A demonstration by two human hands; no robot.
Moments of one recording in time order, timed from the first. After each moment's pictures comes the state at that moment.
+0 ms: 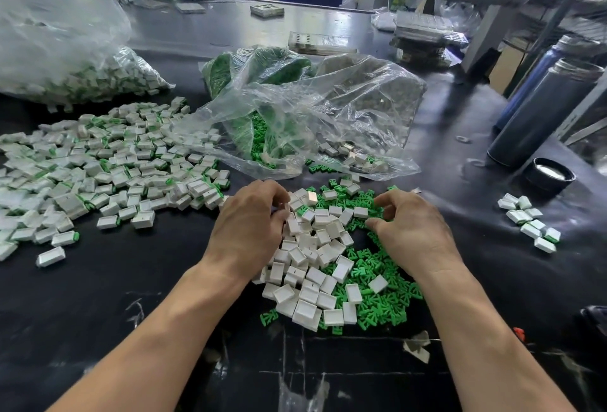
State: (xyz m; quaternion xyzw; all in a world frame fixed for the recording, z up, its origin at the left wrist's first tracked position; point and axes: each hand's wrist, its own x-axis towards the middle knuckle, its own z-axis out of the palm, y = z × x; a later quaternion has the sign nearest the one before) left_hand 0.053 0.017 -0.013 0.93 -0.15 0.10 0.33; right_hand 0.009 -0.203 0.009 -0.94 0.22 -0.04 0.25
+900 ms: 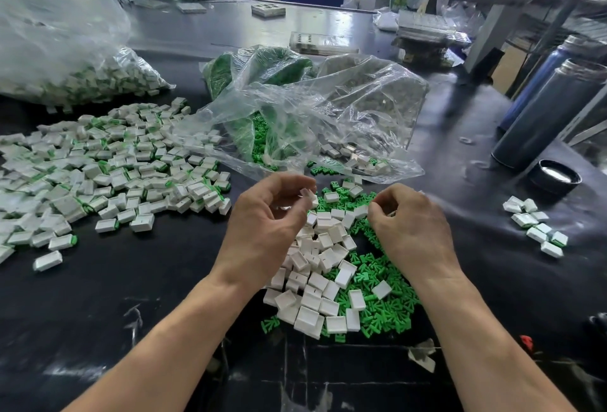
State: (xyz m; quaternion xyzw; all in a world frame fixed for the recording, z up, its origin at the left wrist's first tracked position) left_hand 0.036 0.006 0.002 0.72 -0.16 0.00 0.68; right_hand 0.010 -0.195 0.004 -0.93 0.18 -0.15 0.28
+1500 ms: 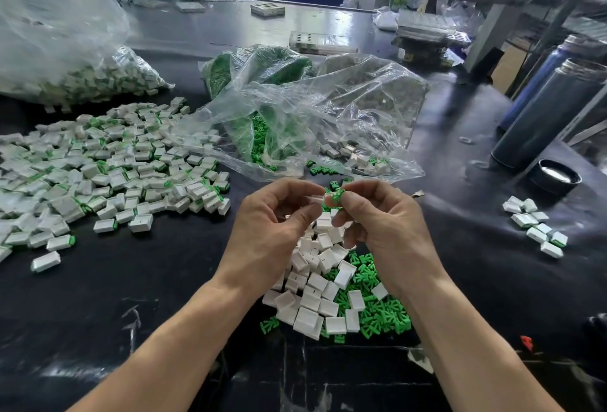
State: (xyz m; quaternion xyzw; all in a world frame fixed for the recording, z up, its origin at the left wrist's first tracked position) left_hand 0.034 0.002 0.000 0.70 -0.16 -0.02 0.69; right_hand 0.001 -0.166 0.007 -0.65 0.05 -0.10 0.75
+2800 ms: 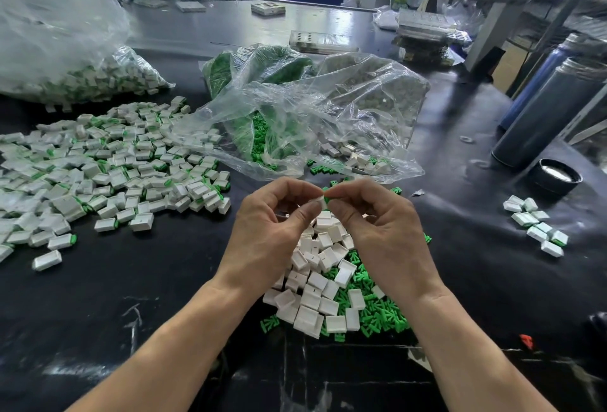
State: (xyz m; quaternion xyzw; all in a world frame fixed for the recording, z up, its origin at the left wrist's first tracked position) left_hand 0.031 0.003 0.001 0.73 -0.16 0.01 0.66; right_hand -0.005 -0.161 0.004 -0.79 -0.02 -0.18 0.59
